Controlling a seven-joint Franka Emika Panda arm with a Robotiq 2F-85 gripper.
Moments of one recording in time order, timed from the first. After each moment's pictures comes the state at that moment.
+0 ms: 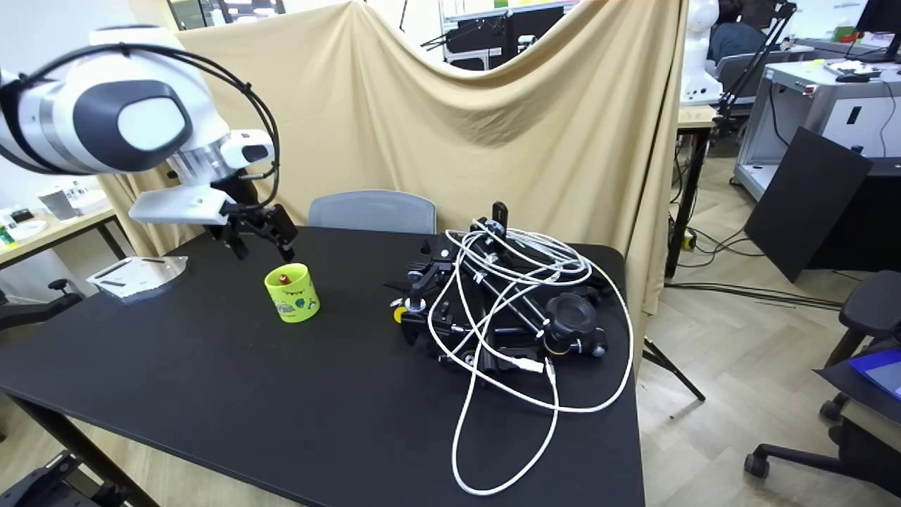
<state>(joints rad) 0.08 -0.04 0.07 -2.49 0.06 2.64 -0.06</state>
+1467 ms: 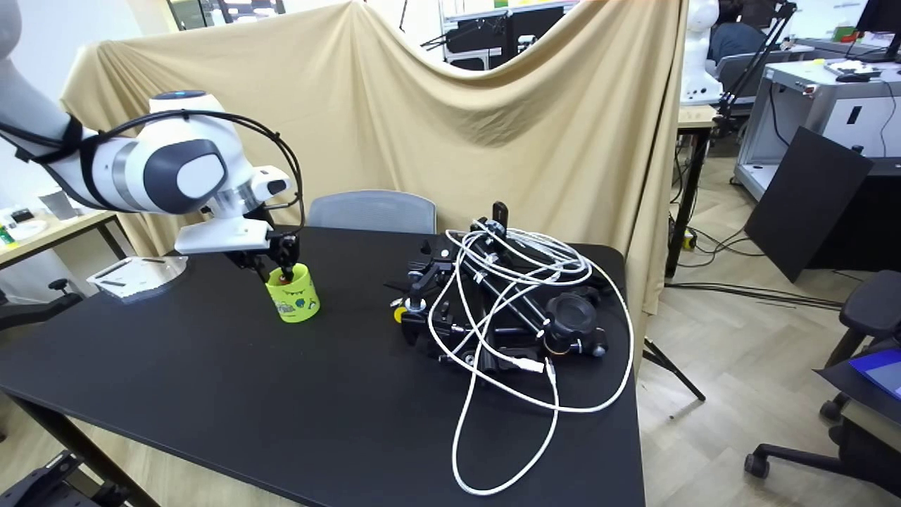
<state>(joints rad) 0.06 0.24 0.16 -2.35 0.10 2.78 -0.26</state>
